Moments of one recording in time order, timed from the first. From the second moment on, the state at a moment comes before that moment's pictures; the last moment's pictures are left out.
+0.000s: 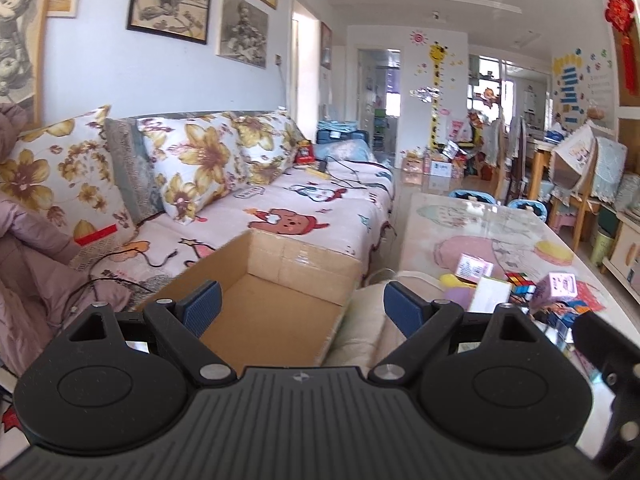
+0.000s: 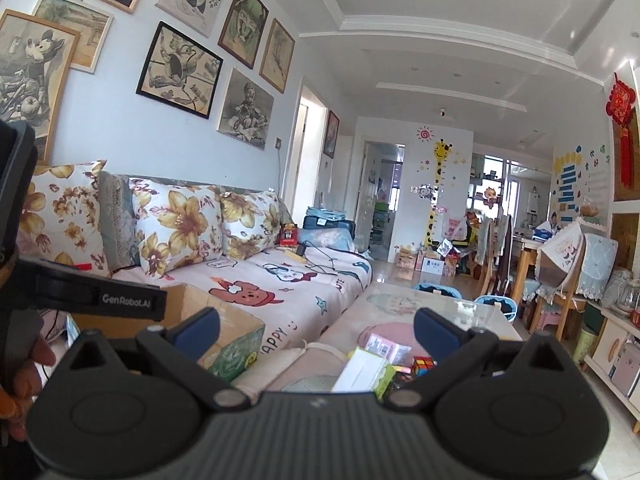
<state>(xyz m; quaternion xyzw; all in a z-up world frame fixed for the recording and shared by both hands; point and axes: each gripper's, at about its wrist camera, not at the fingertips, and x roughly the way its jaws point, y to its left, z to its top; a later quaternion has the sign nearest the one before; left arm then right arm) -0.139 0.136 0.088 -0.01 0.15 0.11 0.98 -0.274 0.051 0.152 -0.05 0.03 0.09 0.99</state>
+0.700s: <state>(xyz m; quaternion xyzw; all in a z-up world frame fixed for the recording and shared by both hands) -0.088 0.058 0.041 0.12 0.21 -0.06 0.97 -0.180 -0.085 0.061 0.00 0.19 -0.07 0.98</state>
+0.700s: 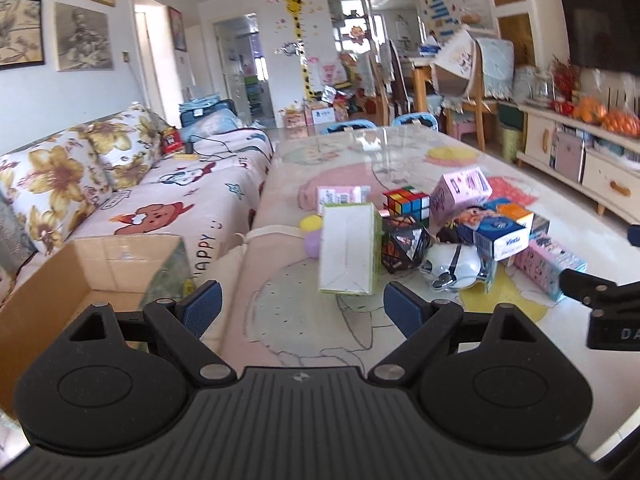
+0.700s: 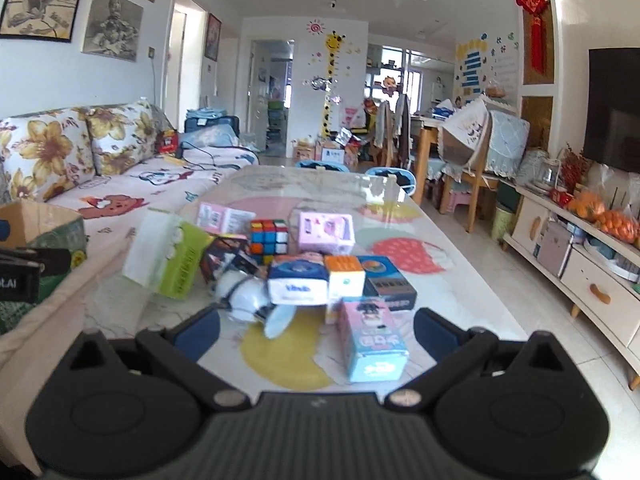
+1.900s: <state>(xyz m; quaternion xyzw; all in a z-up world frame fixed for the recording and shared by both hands) -0.055 0.085 0.057 0.05 0.24 -0.05 0.97 -0.122 -0.129 0.036 0.06 0.29 -0.07 0.95</state>
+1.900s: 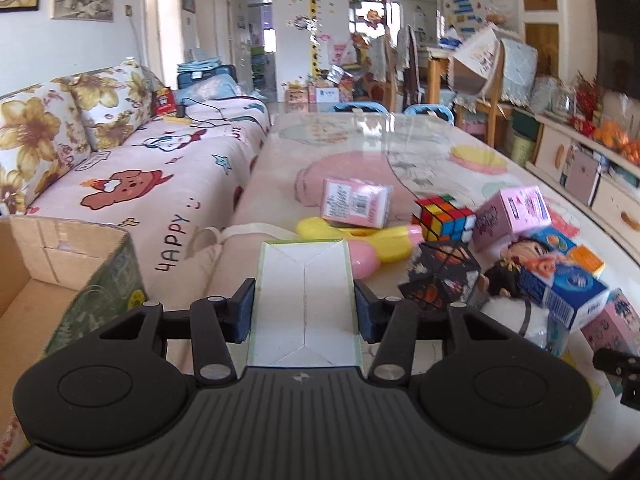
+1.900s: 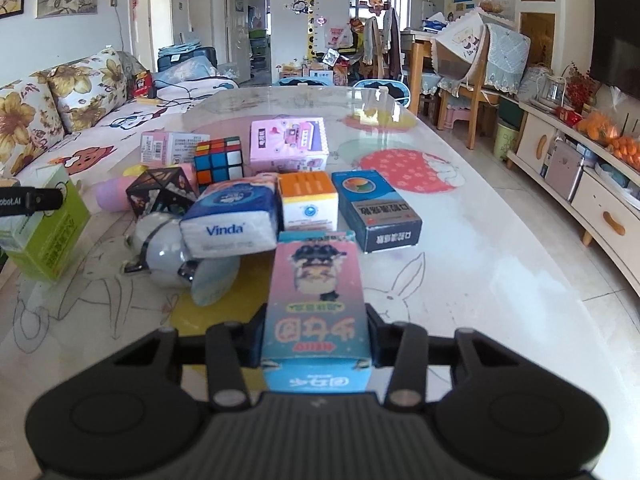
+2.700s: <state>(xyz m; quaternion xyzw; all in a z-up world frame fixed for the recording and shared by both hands) -0.074 0.197 0.109 -0.14 0.17 0.19 0.96 -0.053 0.051 0.159 0.11 0.19 0.27 0.94</state>
